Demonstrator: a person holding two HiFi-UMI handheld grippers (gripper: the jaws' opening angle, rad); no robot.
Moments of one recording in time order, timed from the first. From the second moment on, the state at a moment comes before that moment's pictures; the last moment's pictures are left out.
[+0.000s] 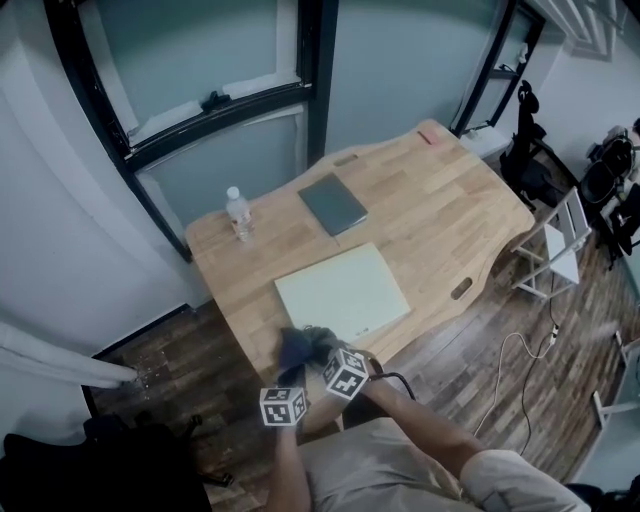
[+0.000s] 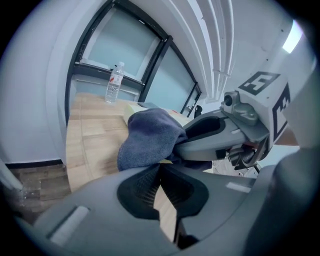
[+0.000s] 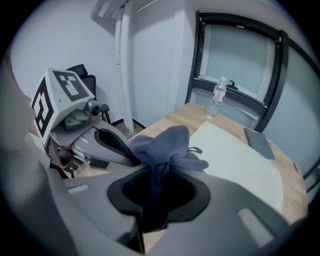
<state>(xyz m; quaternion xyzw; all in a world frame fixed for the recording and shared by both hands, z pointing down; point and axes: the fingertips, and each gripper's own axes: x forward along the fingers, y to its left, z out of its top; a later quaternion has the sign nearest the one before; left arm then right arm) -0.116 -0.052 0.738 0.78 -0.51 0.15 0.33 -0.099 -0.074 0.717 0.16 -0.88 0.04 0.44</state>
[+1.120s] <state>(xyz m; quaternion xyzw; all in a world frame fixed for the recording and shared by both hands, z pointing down) -0.059 -0.027 0.599 0.71 -0.64 0.12 0.27 -0.034 -0.036 0.612 0.23 -0.91 0.22 0.26</state>
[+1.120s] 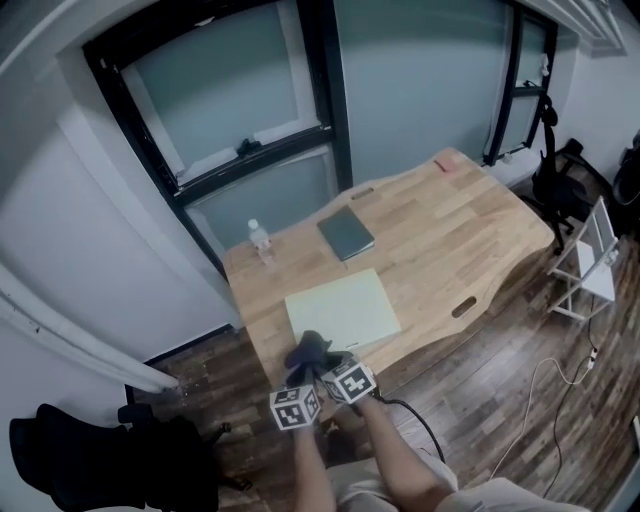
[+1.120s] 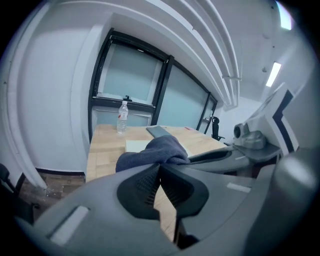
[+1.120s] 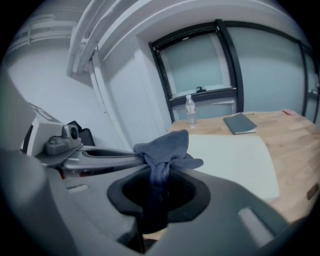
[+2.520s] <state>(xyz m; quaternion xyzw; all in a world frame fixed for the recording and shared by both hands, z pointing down) 0.067 0.060 0.569 0.71 -0.67 0.11 0.17 0.192 0.017 0.594 0.31 -0.90 0.18 0.23</state>
